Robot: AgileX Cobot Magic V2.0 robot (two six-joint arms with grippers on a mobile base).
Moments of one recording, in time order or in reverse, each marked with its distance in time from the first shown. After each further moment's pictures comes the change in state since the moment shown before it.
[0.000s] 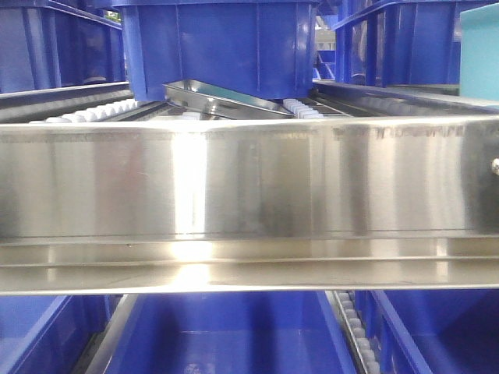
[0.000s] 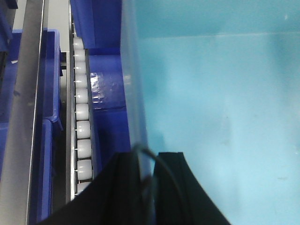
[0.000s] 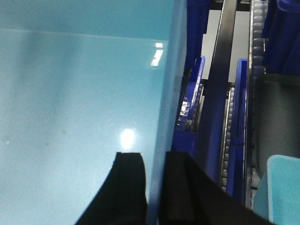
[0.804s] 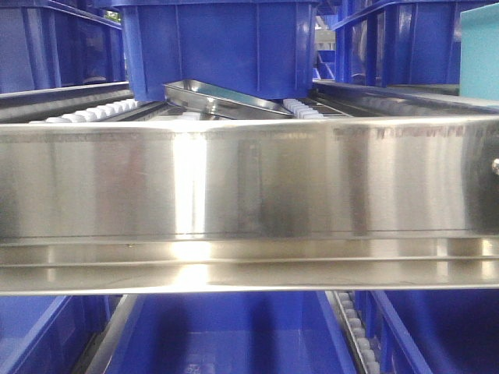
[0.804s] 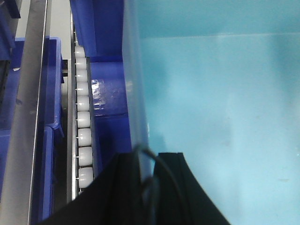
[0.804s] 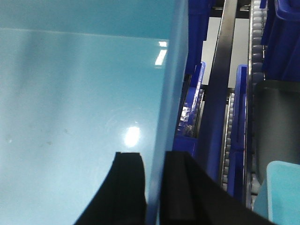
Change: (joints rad) left arm -0.004 0.000 -0.001 0.015 -0.025 0.000; right arm 0.000 -0.003 0.000 0.000 -0.015 -0.002
